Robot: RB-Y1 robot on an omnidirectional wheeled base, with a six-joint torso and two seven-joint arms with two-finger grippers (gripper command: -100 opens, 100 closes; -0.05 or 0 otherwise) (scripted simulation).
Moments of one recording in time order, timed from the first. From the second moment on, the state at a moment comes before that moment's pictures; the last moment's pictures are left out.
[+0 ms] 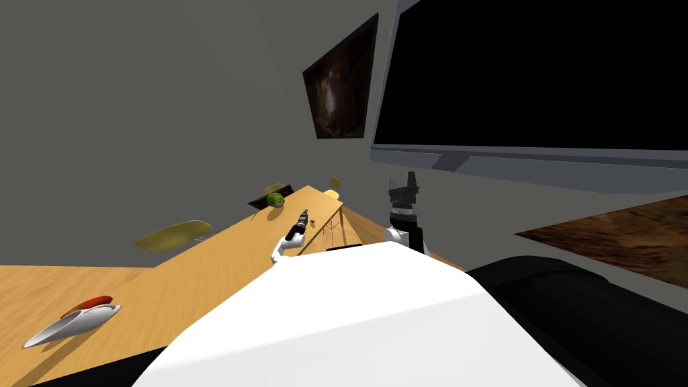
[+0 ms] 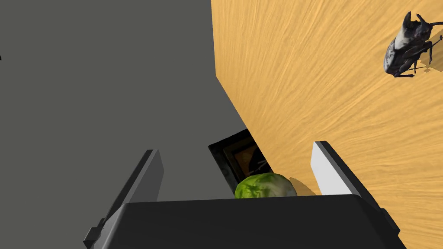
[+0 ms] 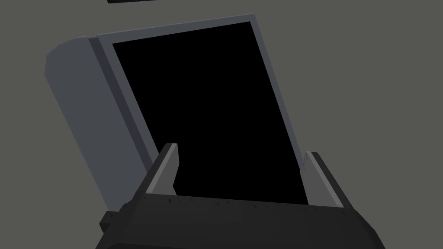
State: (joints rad) left arm 0.13 0.24 0.00 -1.49 0.07 0.18 -0.10; right arm 0.52 0.02 -0.01 -2.37 -0.11 -0.42 0.01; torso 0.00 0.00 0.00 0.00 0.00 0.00
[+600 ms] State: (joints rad) left arm 0.08 0.28 0.03 -1.34 0.04 0.24 -0.11; right arm 0.52 0.02 -0.01 -2.37 -0.11 -0.42 0.01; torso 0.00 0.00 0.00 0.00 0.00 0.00
